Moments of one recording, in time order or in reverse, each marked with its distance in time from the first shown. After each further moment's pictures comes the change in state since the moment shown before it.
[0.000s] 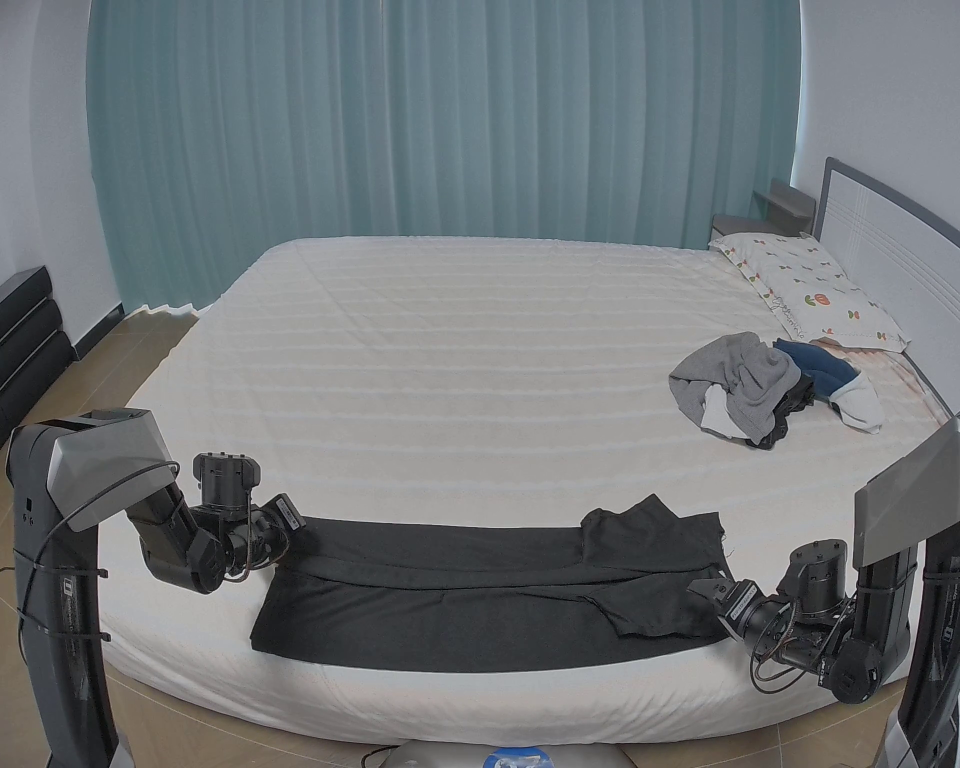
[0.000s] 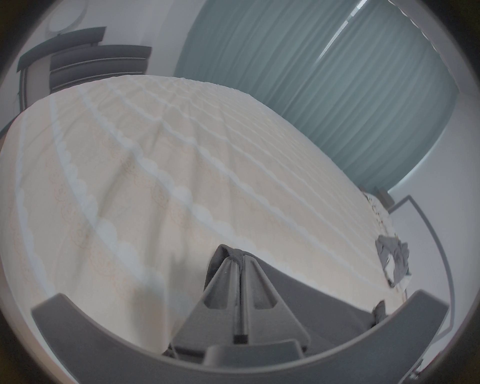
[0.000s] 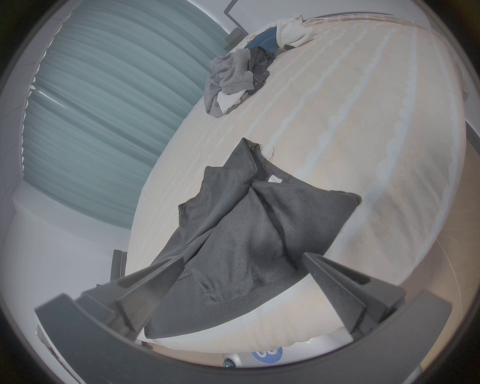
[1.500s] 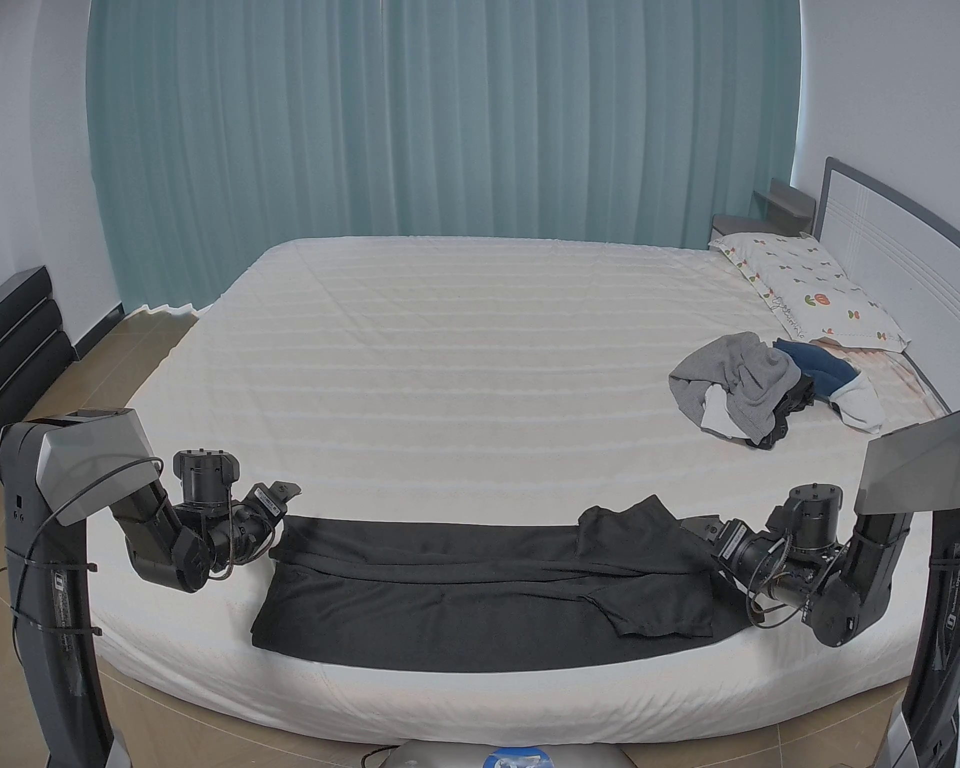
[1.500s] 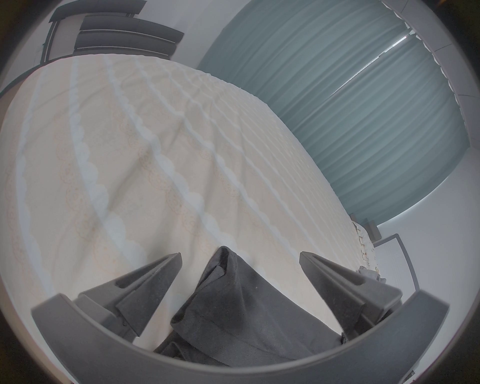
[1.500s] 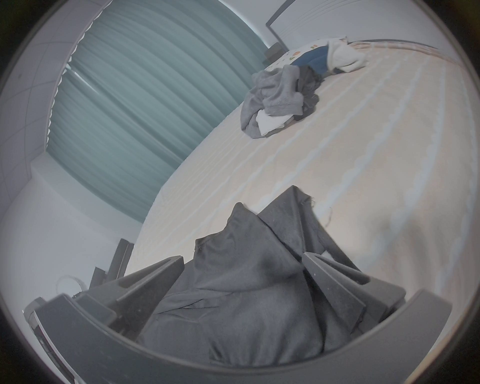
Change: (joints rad) left arm 0.054 -0.015 0.037 -0.046 -0.070 -0.156; right arm -0.124 0.023 -0.381 0.219 0.131 -0.261
